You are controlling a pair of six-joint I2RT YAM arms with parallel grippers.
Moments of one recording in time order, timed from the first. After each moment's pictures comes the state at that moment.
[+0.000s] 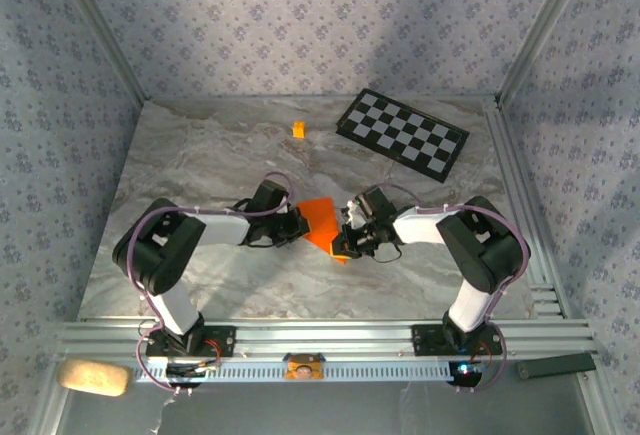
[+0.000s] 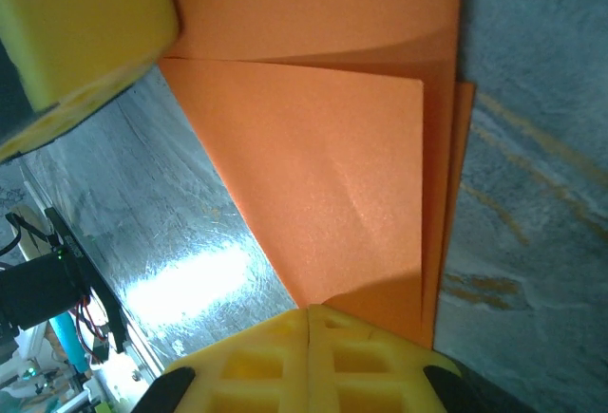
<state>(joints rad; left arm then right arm) -0.60 1.70 0.71 0.10 0.39 -0.96 0.61 1.72 0.72 -0.08 -0.67 0.65</state>
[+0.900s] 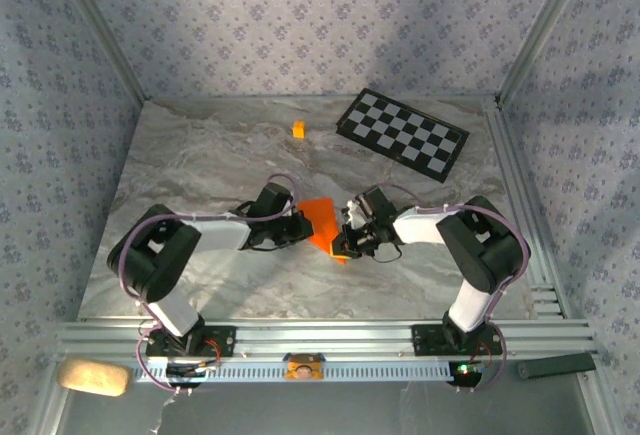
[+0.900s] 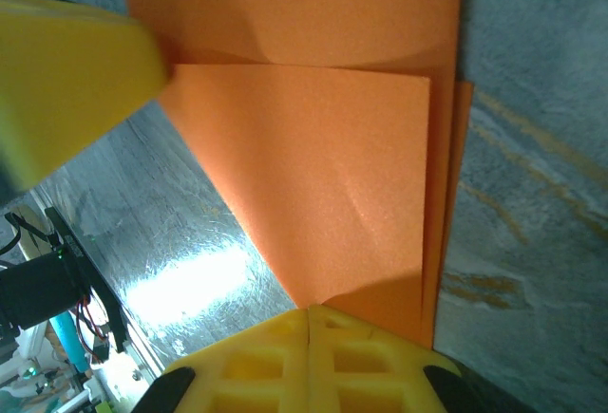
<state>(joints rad) -0.66 1.67 0.70 0.09 0.35 -0.93 0.61 1.72 0.72 -0.08 -0.67 0.65</state>
